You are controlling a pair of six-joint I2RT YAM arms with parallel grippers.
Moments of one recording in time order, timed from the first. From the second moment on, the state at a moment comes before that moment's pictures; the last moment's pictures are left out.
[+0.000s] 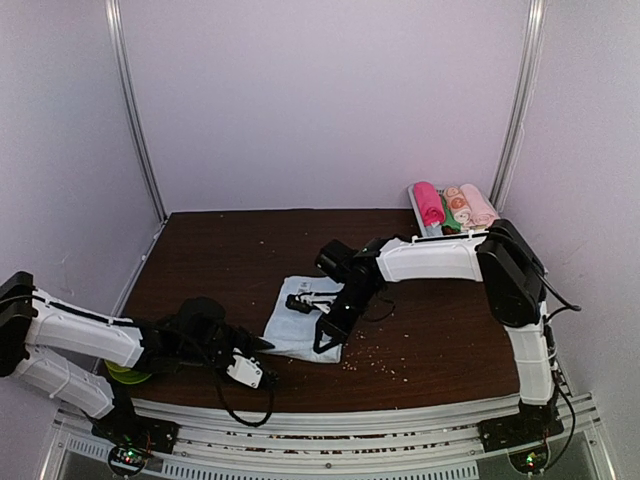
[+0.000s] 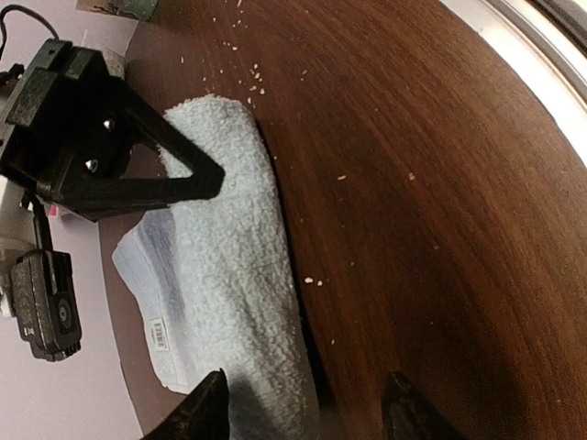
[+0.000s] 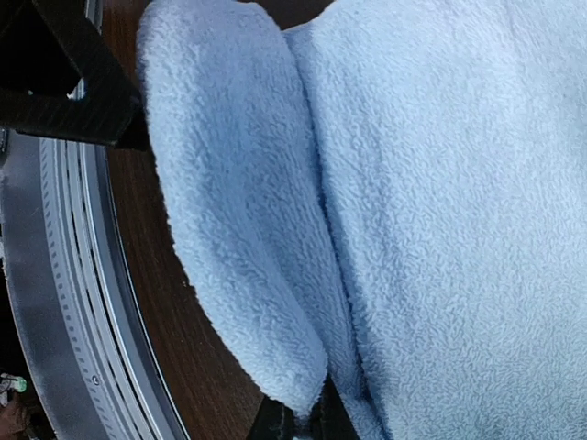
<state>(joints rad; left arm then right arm) -0.92 1.27 0.39 0.18 0.14 1.25 0.89 2.16 1.63 -0.77 -0.57 -0.19</state>
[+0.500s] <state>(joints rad) -0.99 1.52 0.40 0.48 -0.02 1.30 0.82 2.24 1.69 -0.79 -0.63 -0.12</state>
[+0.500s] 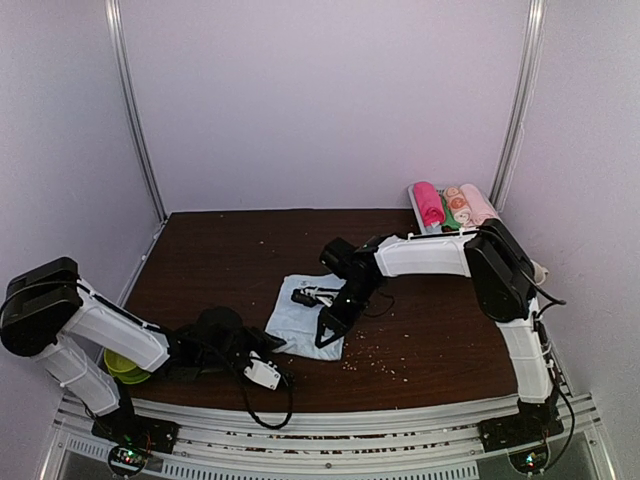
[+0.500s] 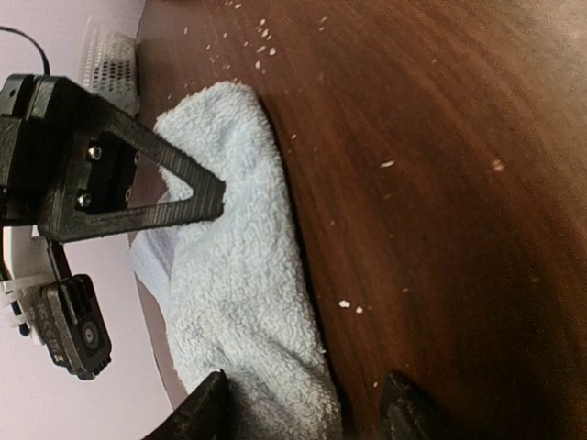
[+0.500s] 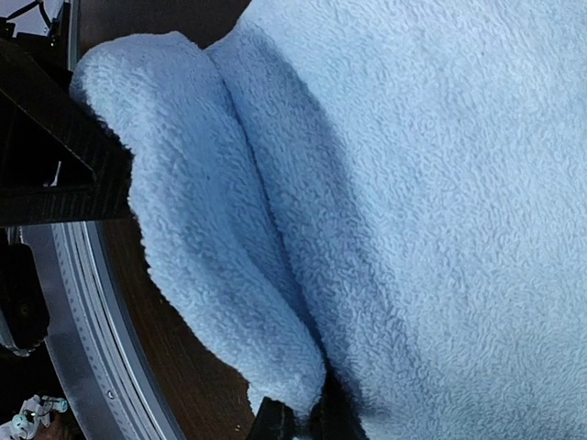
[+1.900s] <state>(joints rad) -0.99 1.67 0.53 0.50 -0.10 1.33 0.81 2.27 1.74 -0.86 -0.67 -0.18</state>
